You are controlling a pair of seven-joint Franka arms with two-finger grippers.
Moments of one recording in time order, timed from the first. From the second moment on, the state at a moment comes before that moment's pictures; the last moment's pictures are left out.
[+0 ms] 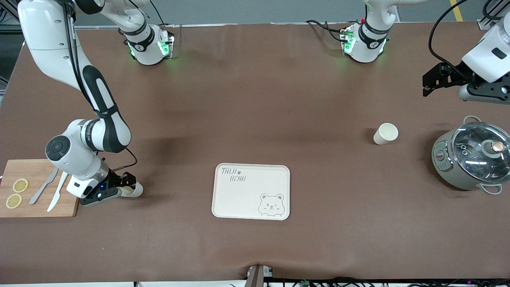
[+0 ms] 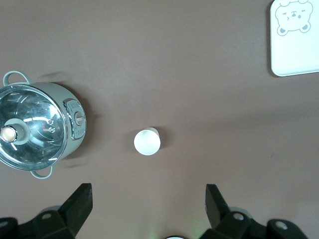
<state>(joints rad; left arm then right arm) -0.01 0.01 -0.13 -1.48 0.04 1.46 0.04 0.07 0.60 -0.08 -1.82 0.14 2.60 -0.45</state>
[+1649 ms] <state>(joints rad) -0.01 0.01 -0.13 -1.48 0.04 1.46 0.04 0.01 0.39 -0.11 -1.18 0.08 1.53 -0.16</state>
